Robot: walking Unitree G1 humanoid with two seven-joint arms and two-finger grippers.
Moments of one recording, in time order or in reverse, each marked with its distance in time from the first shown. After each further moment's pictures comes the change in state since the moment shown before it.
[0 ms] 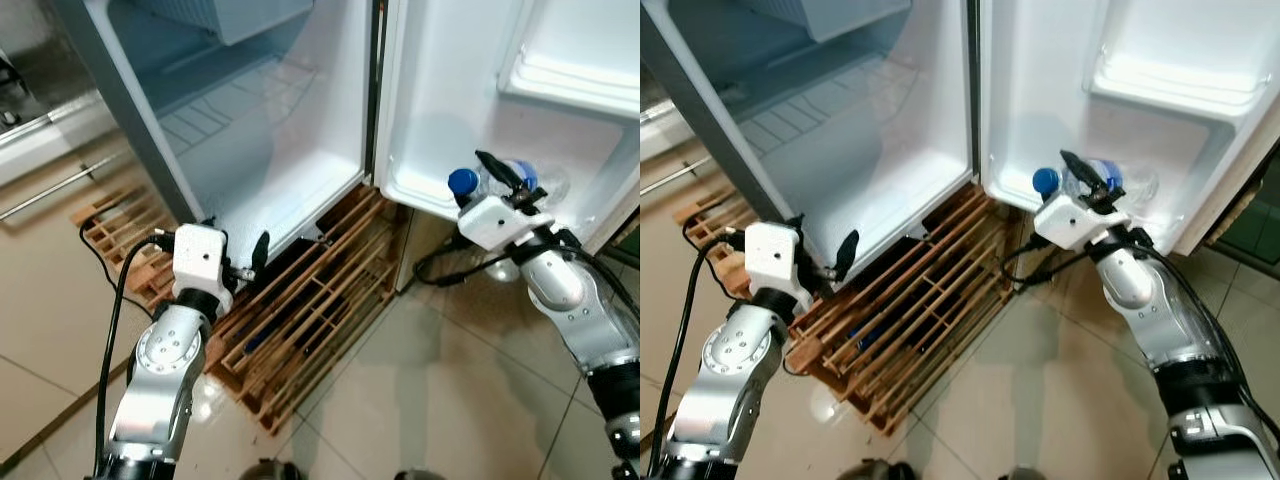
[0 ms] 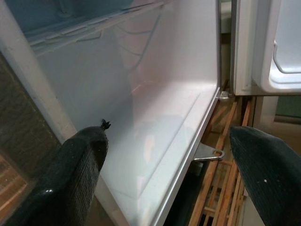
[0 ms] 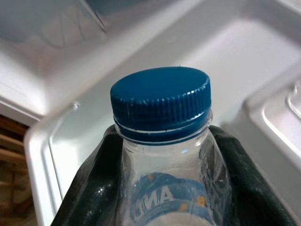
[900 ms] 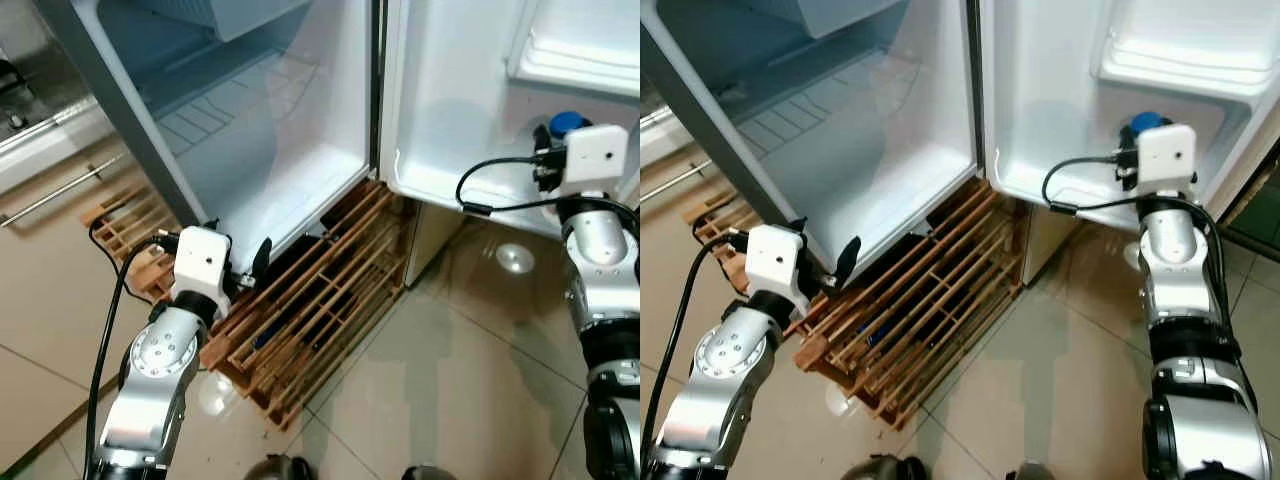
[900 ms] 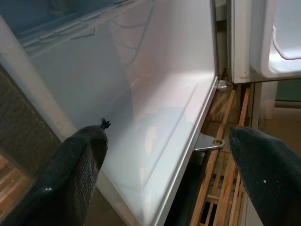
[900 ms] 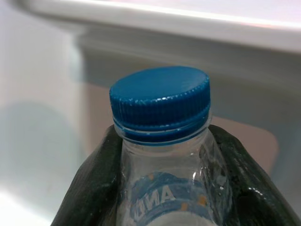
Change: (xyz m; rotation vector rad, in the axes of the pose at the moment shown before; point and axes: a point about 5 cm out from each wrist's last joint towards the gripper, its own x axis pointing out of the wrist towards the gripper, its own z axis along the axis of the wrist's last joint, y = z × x) left arm -0.001 0.000 0.003 0.040 0.020 -0.040; right arm 0.015 -0.058 -0.045 0.638 0.261 -0.464
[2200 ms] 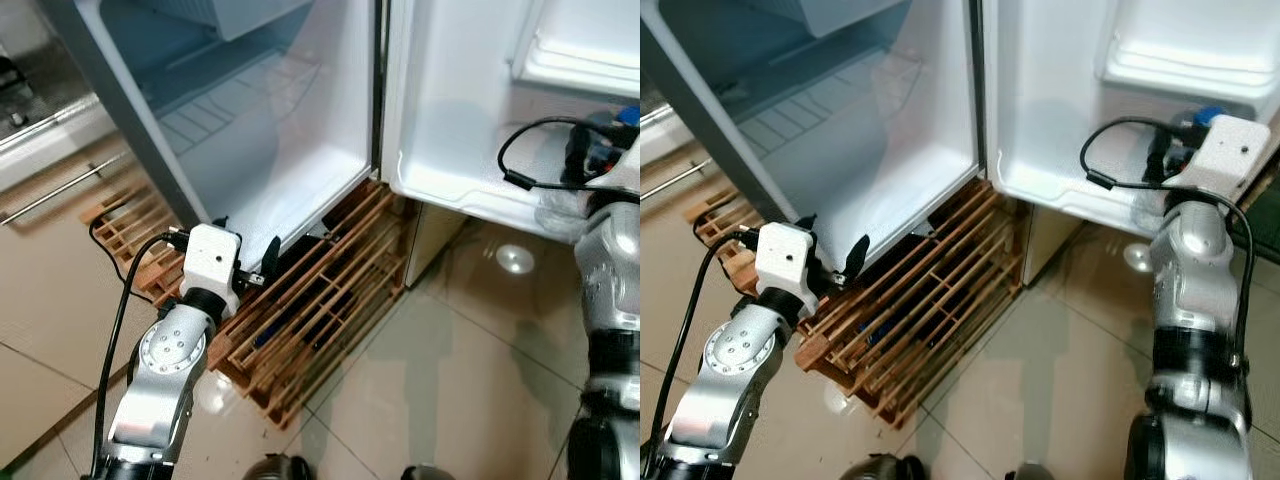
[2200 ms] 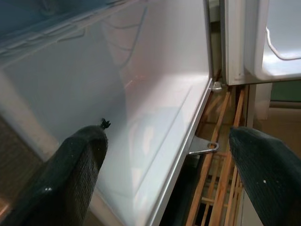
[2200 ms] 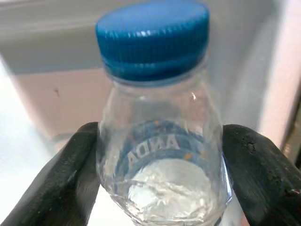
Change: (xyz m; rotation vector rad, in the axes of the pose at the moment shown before) left arm 0.004 -0.008 0.003 0.001 -0.012 -0.018; right arm -0.033 -0.003 0.014 0.216 0.181 -0.259
